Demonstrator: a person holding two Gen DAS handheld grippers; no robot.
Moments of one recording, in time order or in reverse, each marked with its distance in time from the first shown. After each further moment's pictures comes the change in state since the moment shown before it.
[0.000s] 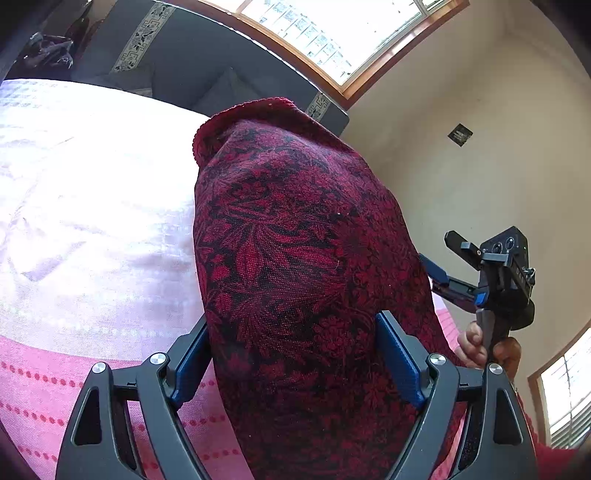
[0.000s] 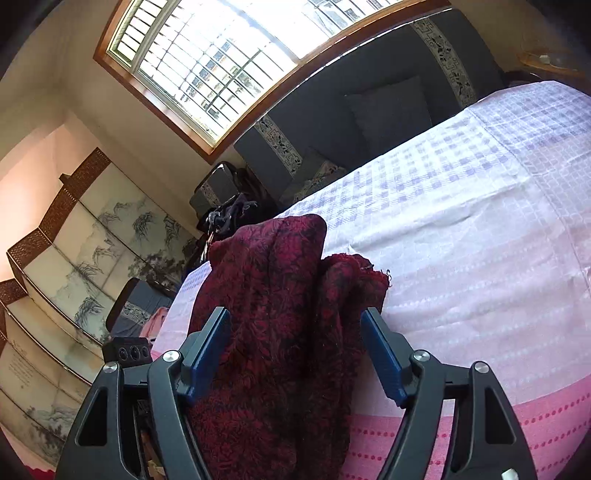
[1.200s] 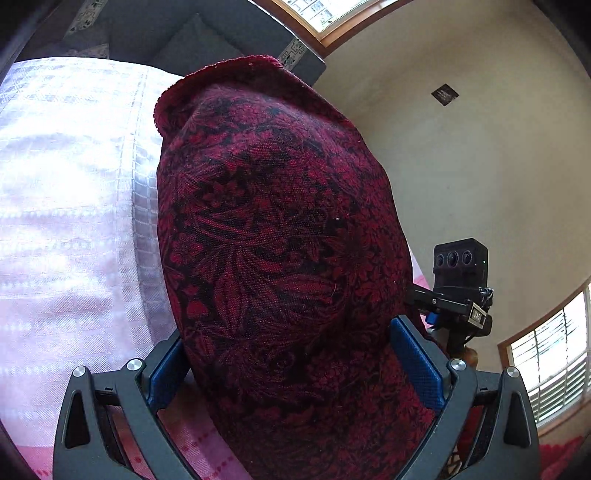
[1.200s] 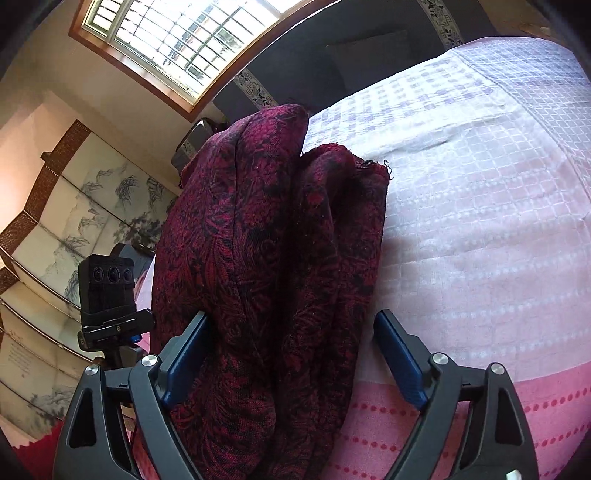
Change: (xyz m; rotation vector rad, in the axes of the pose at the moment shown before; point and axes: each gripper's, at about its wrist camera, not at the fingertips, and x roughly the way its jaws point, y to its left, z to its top) left arm 0.042 0.009 0.031 -0.001 0.241 -0.131; right arm 0.029 -0.041 -0.029 0.038 0.194 -0.031
